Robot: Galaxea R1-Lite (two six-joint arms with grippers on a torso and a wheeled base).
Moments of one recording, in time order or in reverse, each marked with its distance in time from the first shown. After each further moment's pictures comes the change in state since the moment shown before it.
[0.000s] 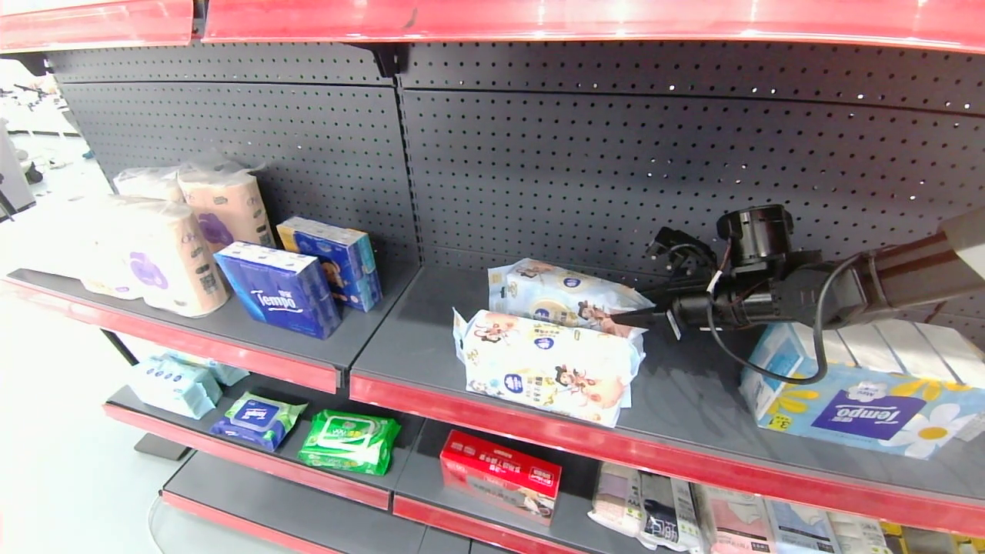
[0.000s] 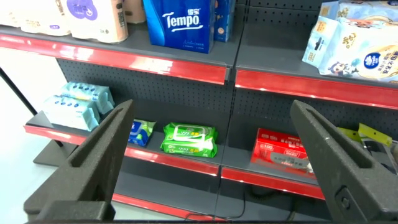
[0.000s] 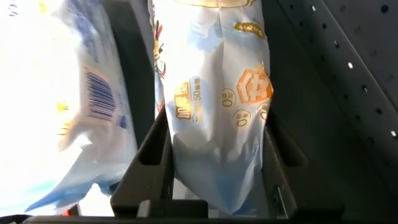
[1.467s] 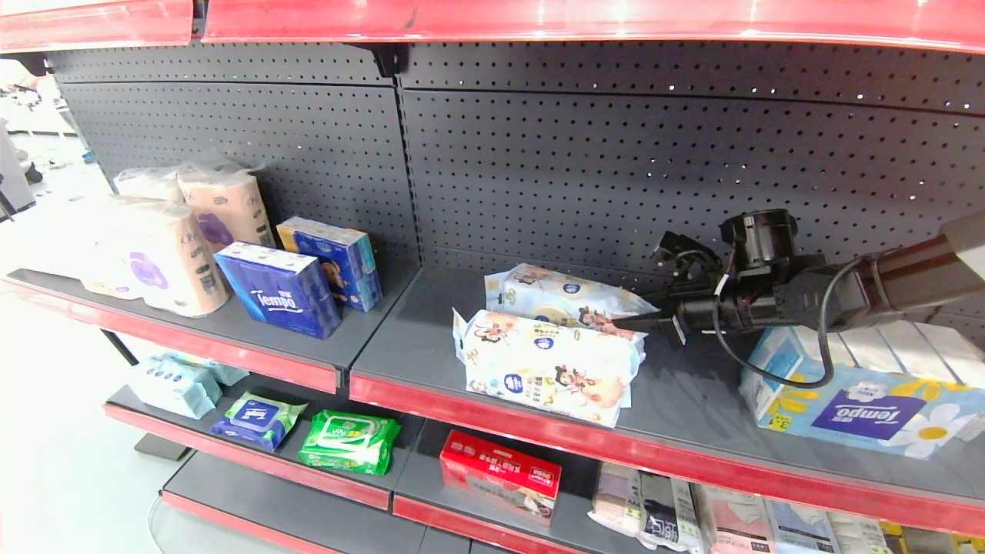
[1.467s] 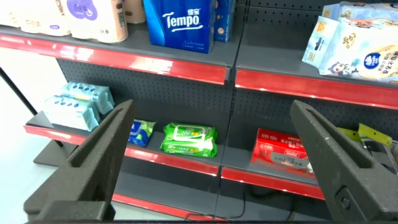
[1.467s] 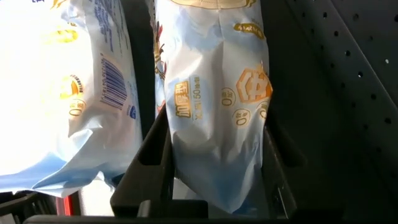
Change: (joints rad) left arm 0.000 0.000 0.000 0.000 0.000 0.000; right arm -0.013 0.002 0.018 -0.002 0.062 -0.057
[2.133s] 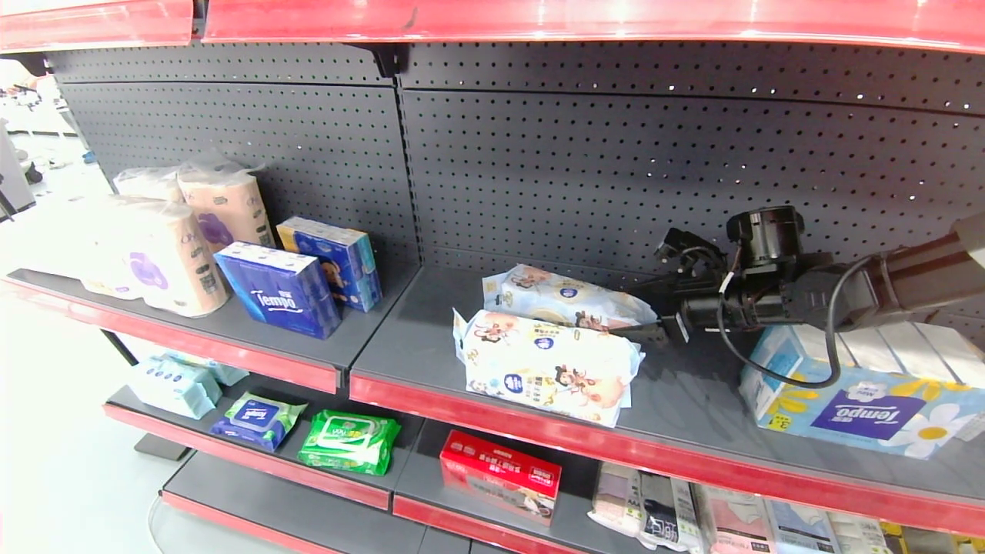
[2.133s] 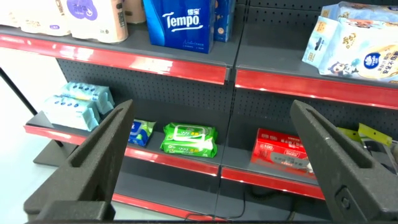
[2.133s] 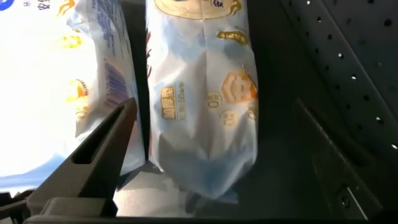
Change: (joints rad) left arm 0.000 0.000 0.000 0.000 0.000 0.000; right arm -0.004 -0.020 0.013 -0.011 -0.006 0.009
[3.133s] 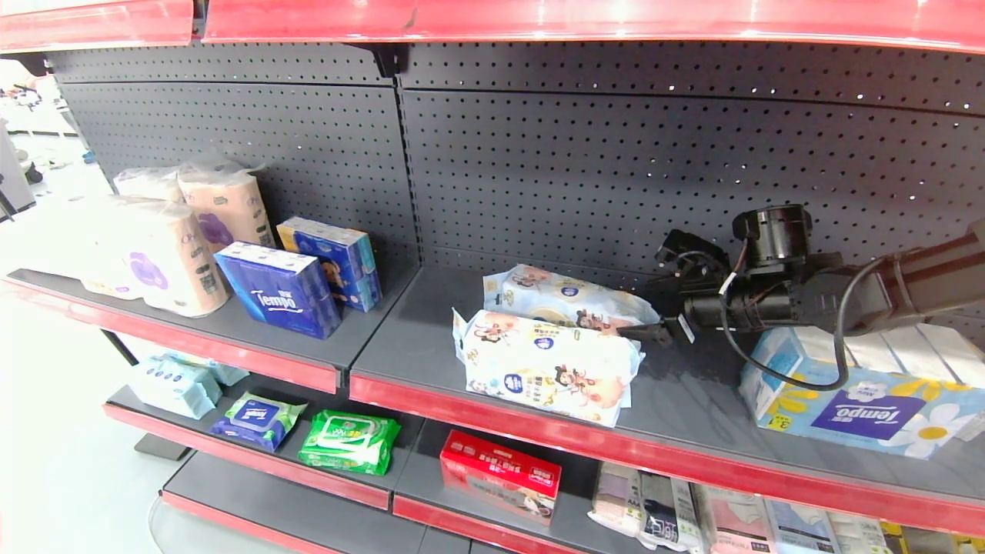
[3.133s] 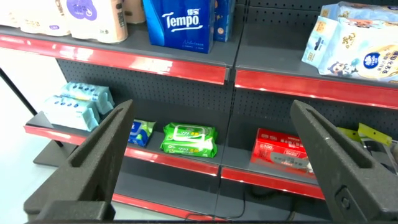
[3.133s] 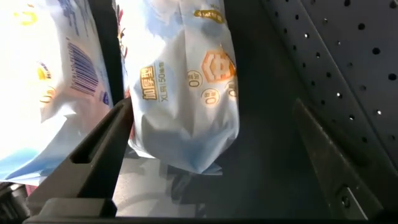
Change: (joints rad) left arm 0.000 0.000 0.000 0.000 0.000 0.000; right arm 0.008 -0.033 0.038 -0.024 -0.150 -0.034
